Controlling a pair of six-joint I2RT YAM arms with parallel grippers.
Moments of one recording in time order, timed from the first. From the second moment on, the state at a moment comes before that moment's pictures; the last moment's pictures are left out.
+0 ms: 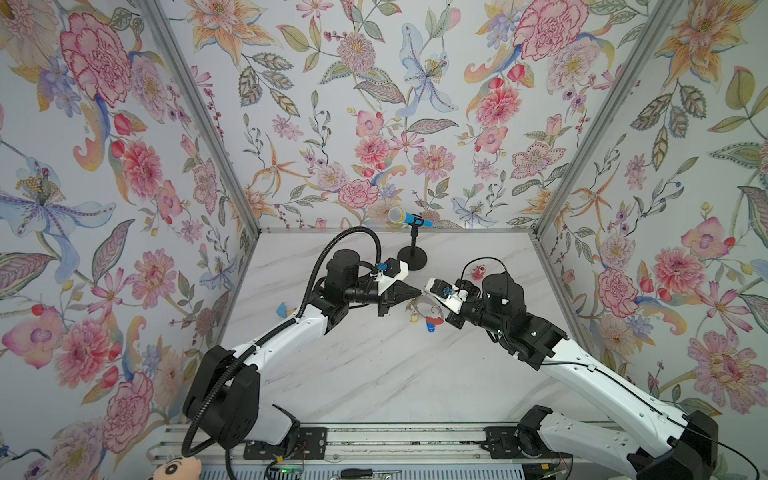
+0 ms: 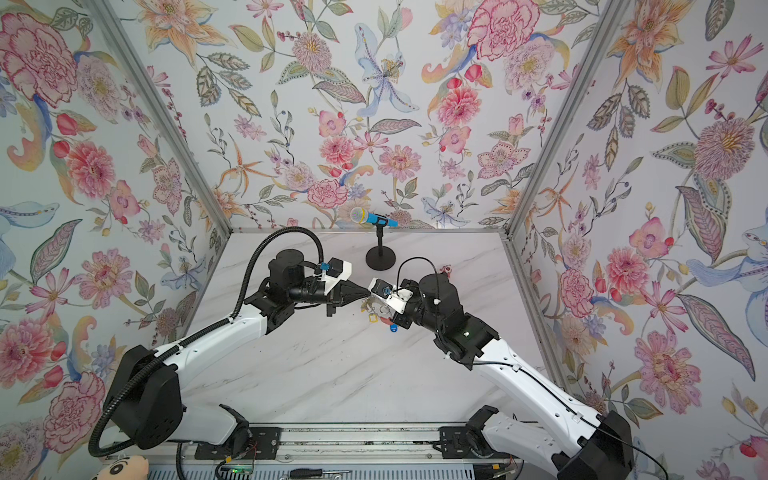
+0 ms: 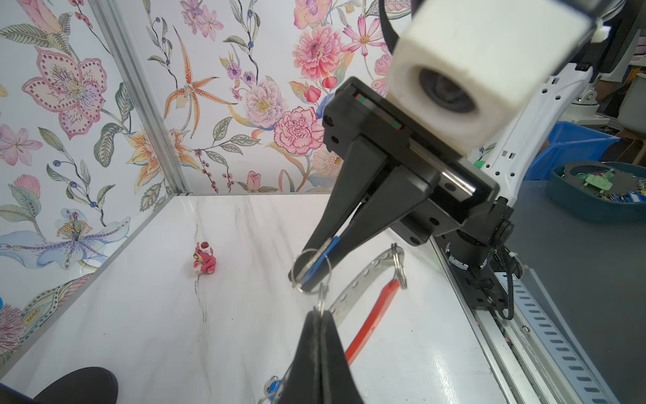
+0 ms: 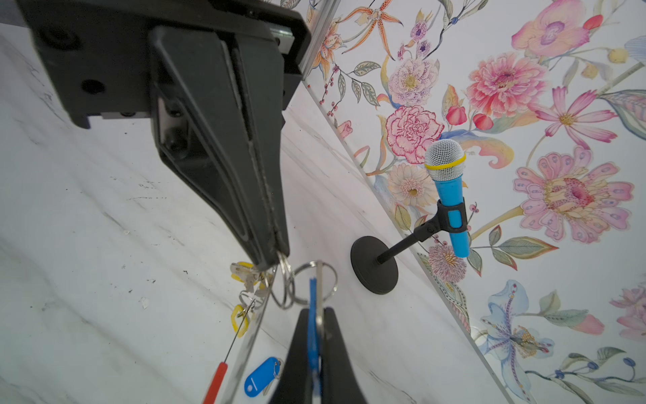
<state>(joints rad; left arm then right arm) -0.56 1.44 1.00 0.22 0.97 0.25 0.70 1.05 0.90 -0.20 -0.14 -0.57</state>
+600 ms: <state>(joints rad) -0.55 1.40 1.00 0.24 0.96 0.23 0.68 1.03 0.85 -0.20 -0.13 -0.55</state>
